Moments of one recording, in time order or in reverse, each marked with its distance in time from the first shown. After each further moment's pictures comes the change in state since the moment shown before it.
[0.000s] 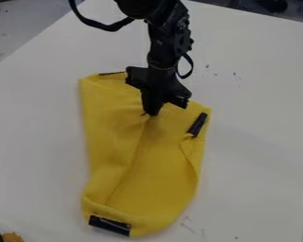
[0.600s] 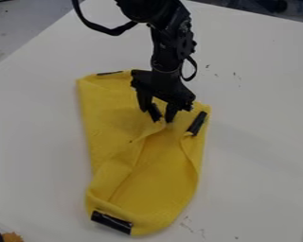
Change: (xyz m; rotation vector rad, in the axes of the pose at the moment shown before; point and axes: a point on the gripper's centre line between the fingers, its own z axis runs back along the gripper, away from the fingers) arm 0.001 -0.007 -0.011 -0.038 0.007 -0.031
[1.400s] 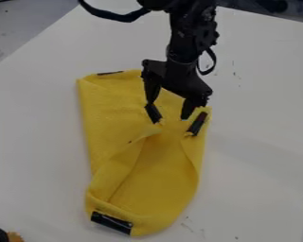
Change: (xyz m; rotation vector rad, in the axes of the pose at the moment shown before) arm -0.003 -0.016 0.031 0.027 -0.030 0.006
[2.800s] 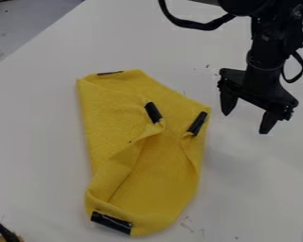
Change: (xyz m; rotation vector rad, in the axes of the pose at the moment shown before) arm 0.023 -0.115 0.023 -0.191 -0.013 -0.189
